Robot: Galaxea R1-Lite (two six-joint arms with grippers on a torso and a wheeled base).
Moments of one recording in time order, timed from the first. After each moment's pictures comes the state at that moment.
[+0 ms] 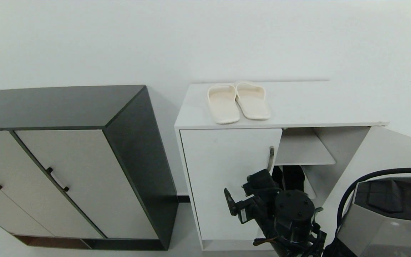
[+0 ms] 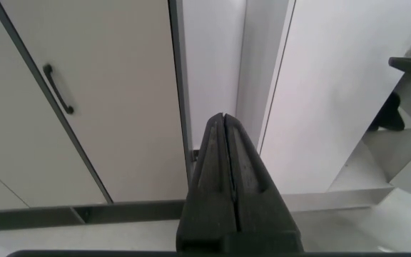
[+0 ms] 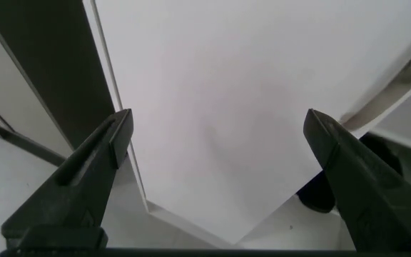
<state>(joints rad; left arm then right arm) 0.00 0.00 0.00 0.00 -0.01 0.02 0.89 2.18 -0.63 -1.50 -0.50 -0.09</state>
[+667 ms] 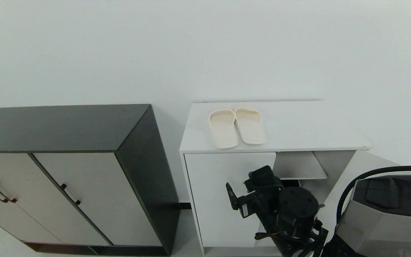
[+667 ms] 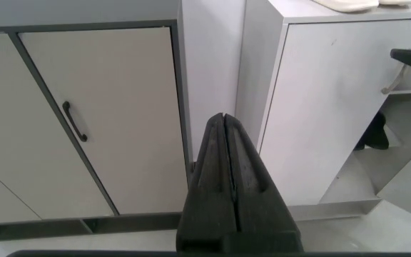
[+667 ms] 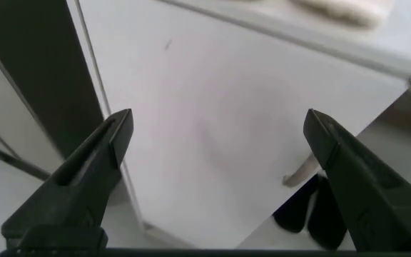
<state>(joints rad) 0.00 0.00 0.00 0.00 -0.01 0.02 0.87 2.19 -0.63 -1.56 -0.50 -0.15</state>
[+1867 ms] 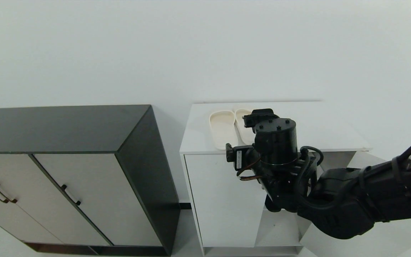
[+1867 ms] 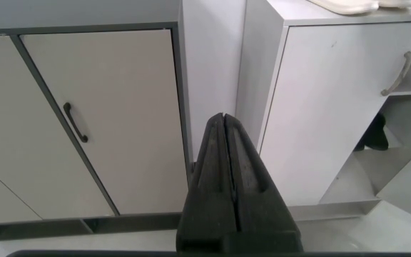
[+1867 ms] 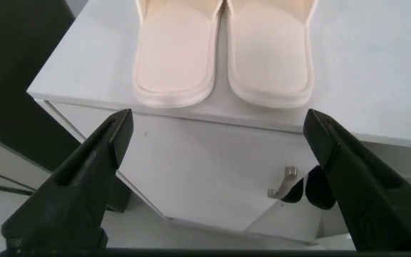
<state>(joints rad) 0.00 0.00 0.00 0.00 -0.01 0.02 0.86 1.96 -1.13 -0.63 -0.66 0.17</state>
